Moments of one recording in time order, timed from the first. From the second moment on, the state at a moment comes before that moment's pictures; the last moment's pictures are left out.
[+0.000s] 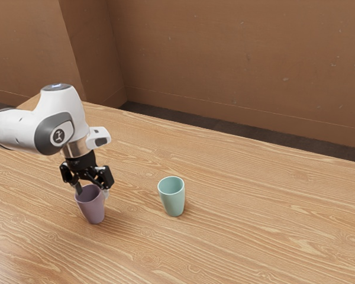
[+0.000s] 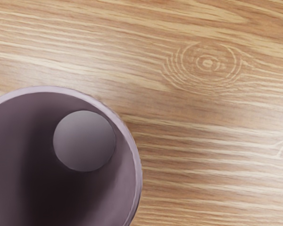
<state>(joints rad) -0.19 -0.09 0.25 -2.38 -0.04 2.24 -0.09</state>
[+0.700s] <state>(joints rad) -0.19 0.00 0.25 -2.36 -0.04 2.32 -0.11</state>
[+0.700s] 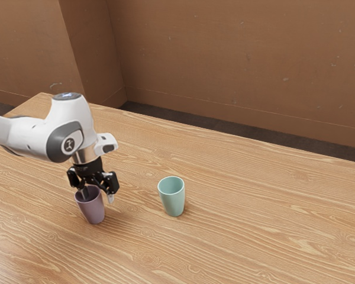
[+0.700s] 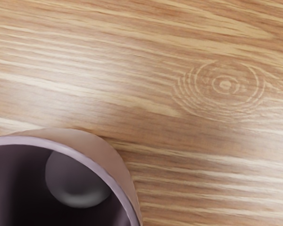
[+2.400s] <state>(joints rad) -0.19 0.04 0.26 -2.37 -0.02 2.34 -0.18</state>
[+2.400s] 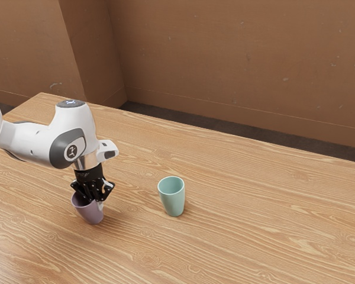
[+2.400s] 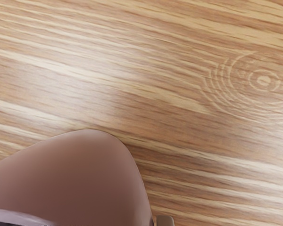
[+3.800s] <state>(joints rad) -0.35 0.11 0.00 -1.87 0.08 1.94 -0.32</state>
